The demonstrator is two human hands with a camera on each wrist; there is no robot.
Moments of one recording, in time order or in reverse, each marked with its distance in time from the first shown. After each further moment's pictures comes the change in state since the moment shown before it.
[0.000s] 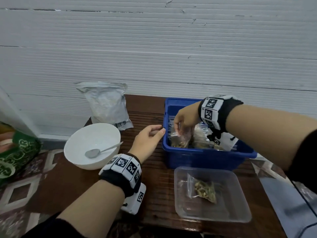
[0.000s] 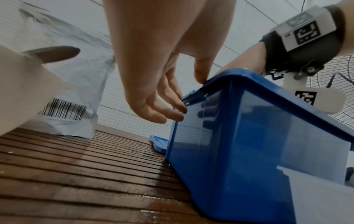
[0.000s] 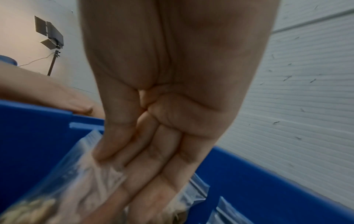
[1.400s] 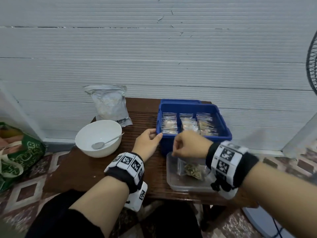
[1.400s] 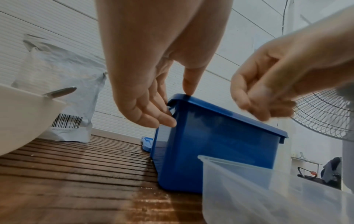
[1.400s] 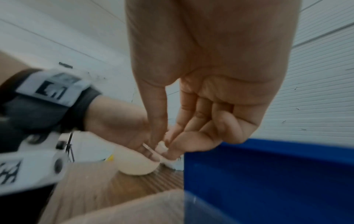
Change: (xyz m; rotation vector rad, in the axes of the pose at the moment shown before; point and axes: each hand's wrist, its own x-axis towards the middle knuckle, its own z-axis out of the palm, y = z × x) left_hand -0.061 0.007 0.016 0.083 0.042 -0.051; right_hand -0.091 -0.022 0.132 0.122 0.532 -0.039
